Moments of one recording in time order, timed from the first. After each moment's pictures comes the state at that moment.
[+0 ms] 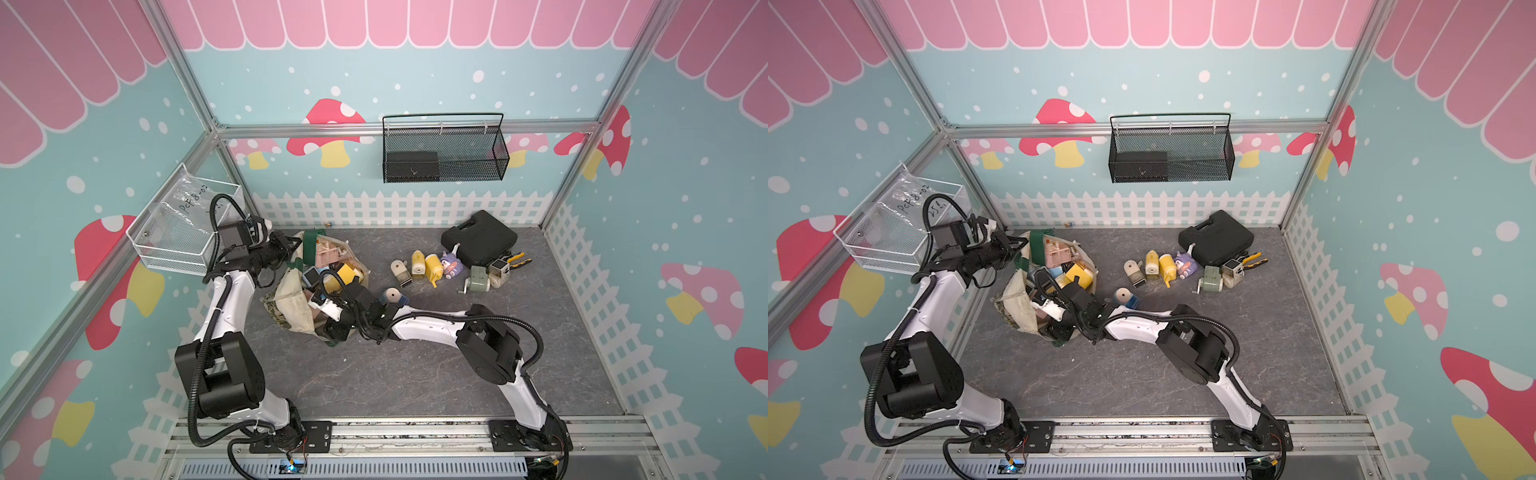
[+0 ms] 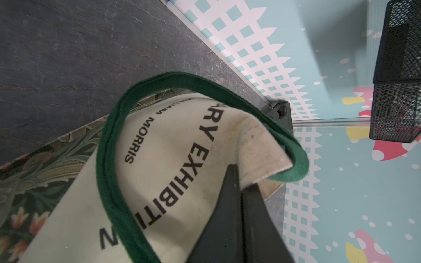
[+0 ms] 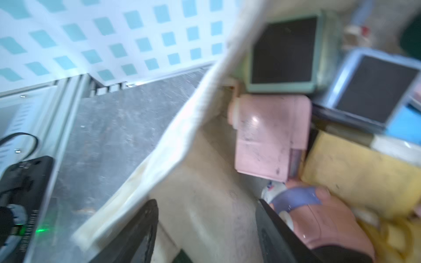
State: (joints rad) left arm 0.30 1.54 1.28 -0.32 0.75 -0.64; right arm 1.07 2.18 1.60 0.08 -0.29 -0.08
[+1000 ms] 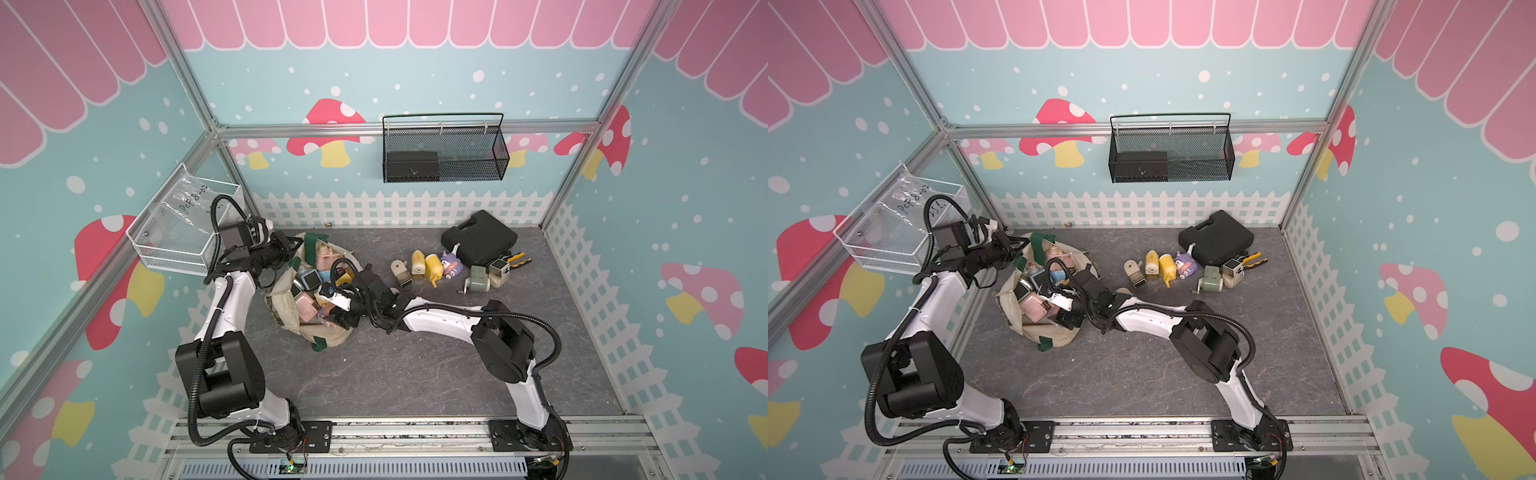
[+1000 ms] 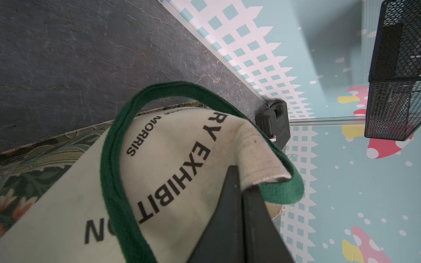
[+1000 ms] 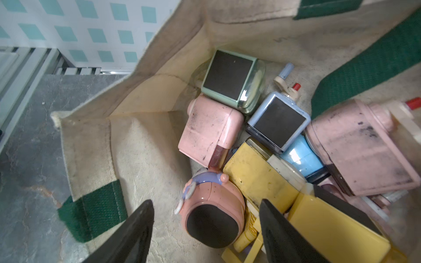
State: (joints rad) left arm 0.30 1.54 1.27 -0.29 0.76 -0.65; right arm 0.99 2.10 1.57 0.04 -0.24 -0.39
